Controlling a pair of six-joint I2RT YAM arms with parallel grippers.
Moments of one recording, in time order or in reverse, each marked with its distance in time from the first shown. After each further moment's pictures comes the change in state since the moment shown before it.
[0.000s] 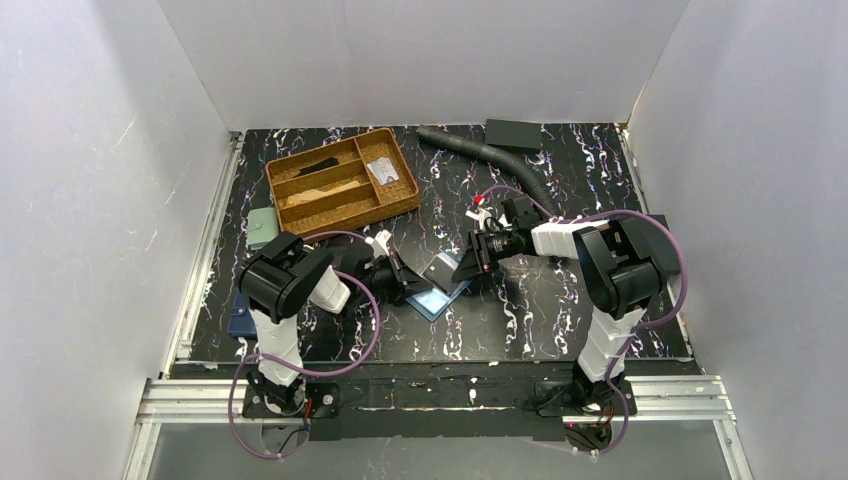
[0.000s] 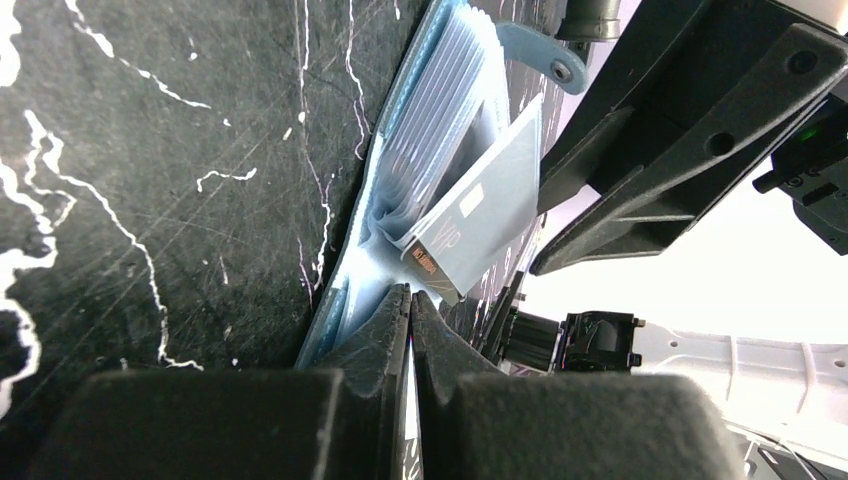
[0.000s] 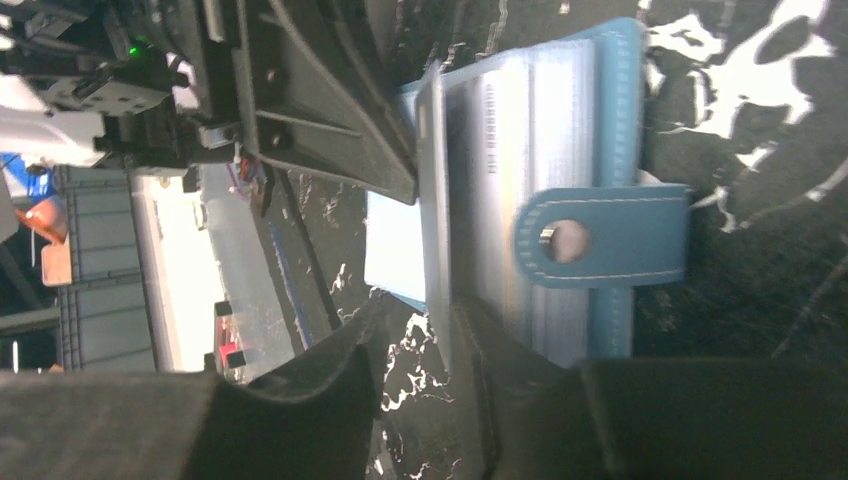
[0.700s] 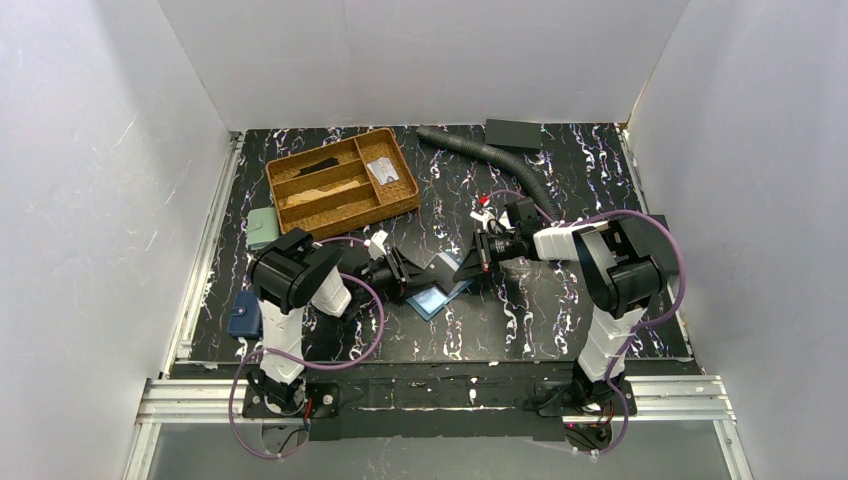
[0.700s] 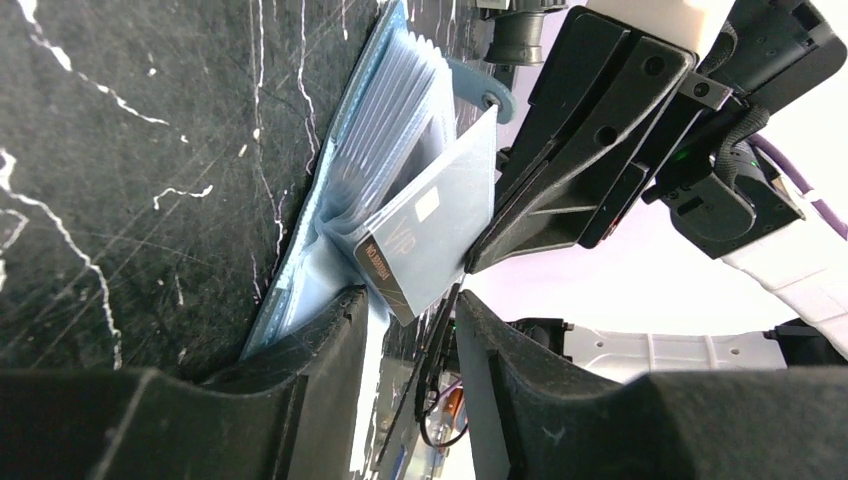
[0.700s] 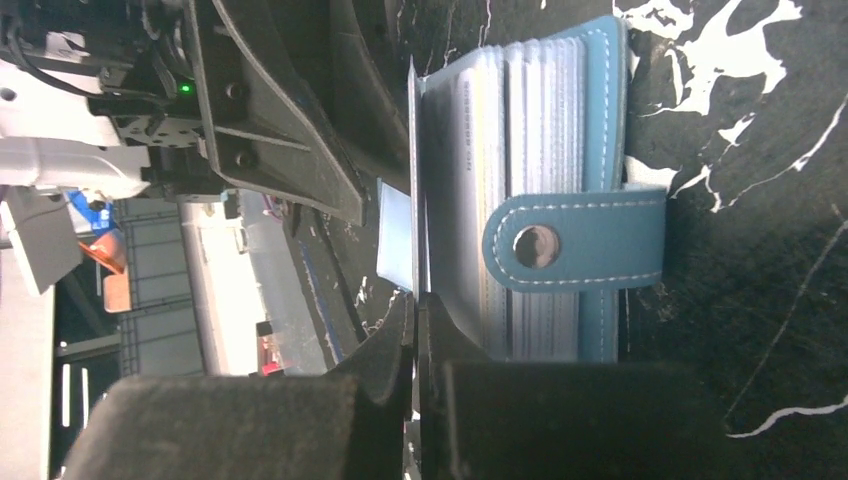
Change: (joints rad) left arm 0.002 0.093 -0.027 0.260 0.008 -0.175; right arm -0.008 0.004 -0.047 0.107 -0.006 0.136
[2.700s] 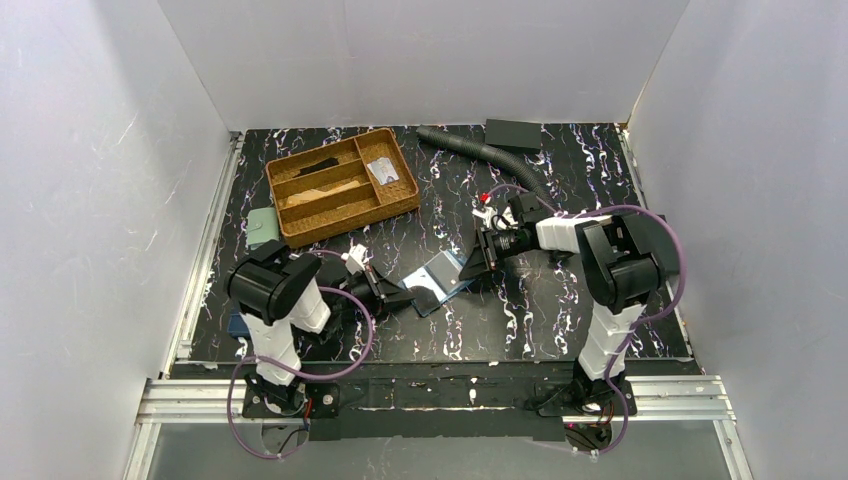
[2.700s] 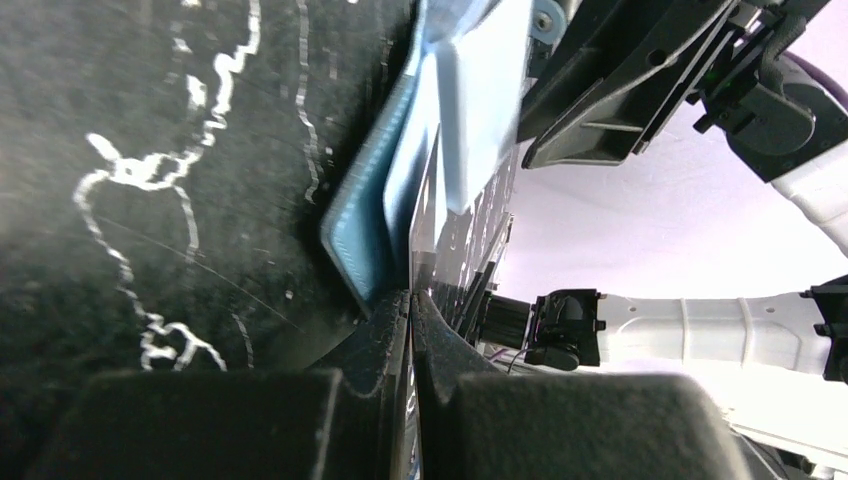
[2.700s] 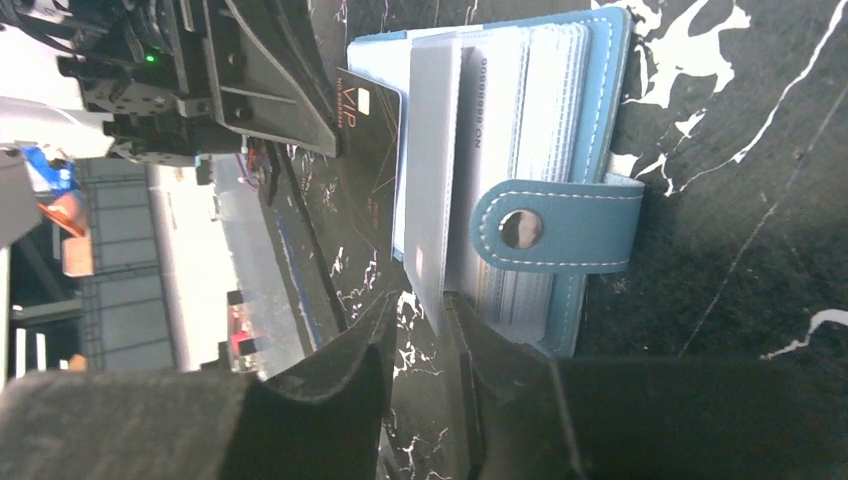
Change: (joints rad) left arm 0.094 -0.120 -0.214 0.013 0.031 0.095; right arm -0.045 0.038 0.081 -0.196 -0.037 -0.198
